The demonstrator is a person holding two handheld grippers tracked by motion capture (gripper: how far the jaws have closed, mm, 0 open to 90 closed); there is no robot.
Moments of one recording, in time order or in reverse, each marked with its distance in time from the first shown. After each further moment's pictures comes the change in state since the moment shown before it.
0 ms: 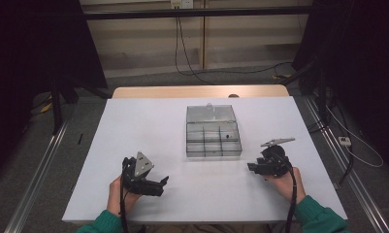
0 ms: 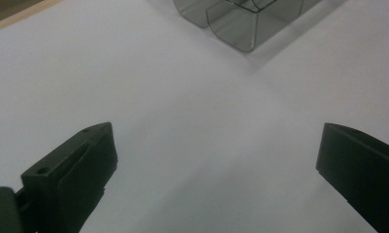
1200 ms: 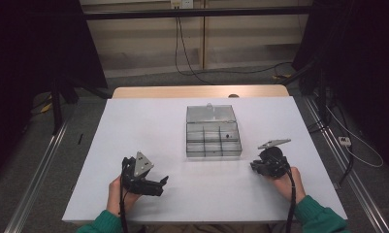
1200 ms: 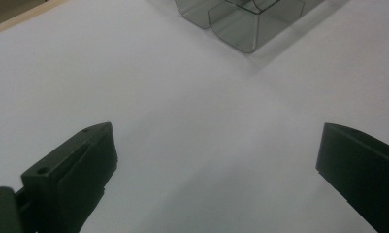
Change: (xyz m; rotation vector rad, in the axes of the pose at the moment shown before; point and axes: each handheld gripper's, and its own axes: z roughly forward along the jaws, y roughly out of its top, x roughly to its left) left arm 0.001 0.000 -0.001 -0.002 0.006 0.002; right arm 0.004 -0.001 0.001 0.017 -0.031 -0.083
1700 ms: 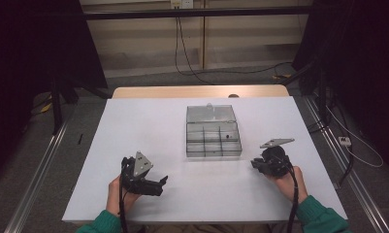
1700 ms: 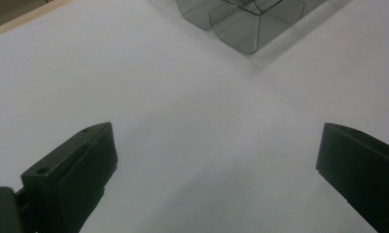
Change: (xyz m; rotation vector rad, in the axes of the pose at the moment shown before) left arm 0.001 0.000 -0.001 -0.001 0.000 0.003; right arm 0.000 0.002 -0.009 -0.049 0.002 -0.024
